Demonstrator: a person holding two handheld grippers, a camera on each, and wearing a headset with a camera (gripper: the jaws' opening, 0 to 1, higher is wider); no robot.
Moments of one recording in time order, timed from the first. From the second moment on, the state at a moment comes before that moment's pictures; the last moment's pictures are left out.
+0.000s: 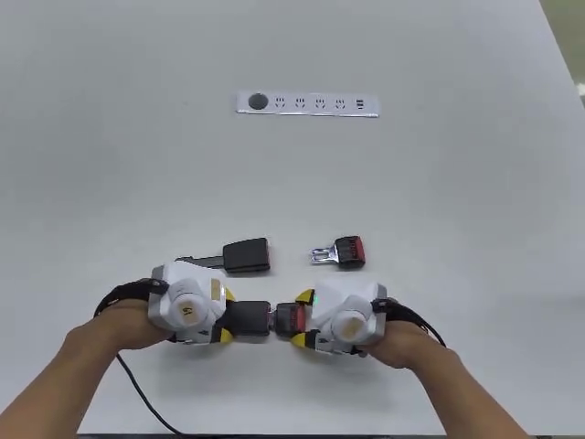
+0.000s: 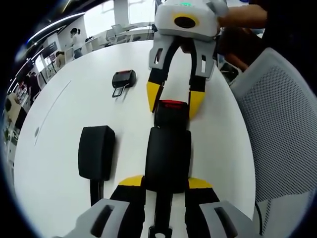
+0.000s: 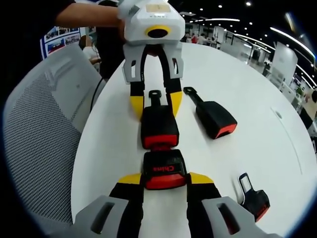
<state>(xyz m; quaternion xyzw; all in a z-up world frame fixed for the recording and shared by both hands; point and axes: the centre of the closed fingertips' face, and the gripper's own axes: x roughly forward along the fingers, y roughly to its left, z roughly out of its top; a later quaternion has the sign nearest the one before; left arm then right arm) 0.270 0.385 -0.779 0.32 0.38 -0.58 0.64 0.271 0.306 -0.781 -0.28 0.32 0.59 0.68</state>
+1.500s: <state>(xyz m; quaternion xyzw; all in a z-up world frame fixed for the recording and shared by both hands) 0.271 0.386 -0.782 0.32 0.39 -0.58 0.64 0.270 0.232 -0.784 -0.30 0.33 0.58 0.68</state>
